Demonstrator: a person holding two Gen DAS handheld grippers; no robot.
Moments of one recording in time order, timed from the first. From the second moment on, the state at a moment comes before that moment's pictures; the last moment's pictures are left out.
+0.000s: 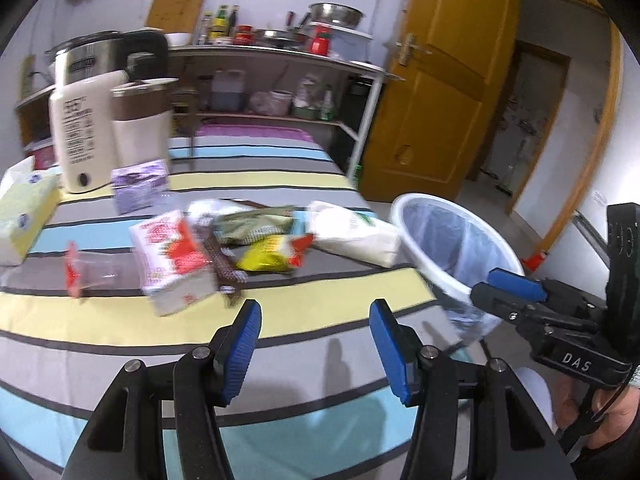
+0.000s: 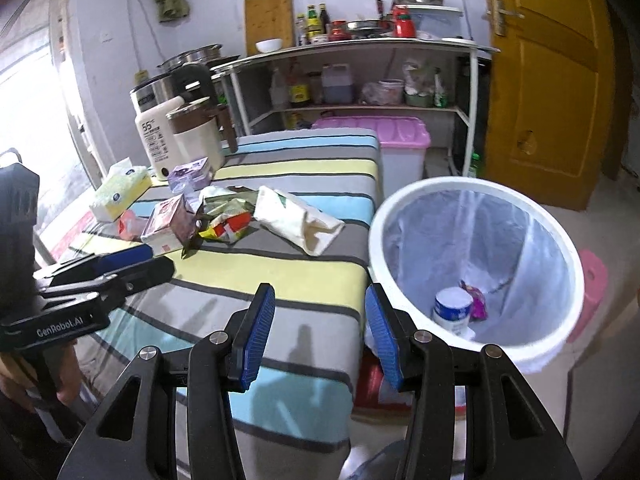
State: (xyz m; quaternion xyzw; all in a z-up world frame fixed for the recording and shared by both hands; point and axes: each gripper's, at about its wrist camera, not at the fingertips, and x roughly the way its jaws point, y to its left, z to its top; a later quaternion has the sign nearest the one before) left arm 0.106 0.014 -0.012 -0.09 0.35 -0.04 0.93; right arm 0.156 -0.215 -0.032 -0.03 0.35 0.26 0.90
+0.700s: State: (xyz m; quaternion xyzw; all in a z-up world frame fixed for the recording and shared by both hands) left arm 0.152 0.085 -0.028 -0.14 0.36 0.09 0.92; right arm 0.223 -0.146 -0.047 -0.14 0.33 0.29 0.89
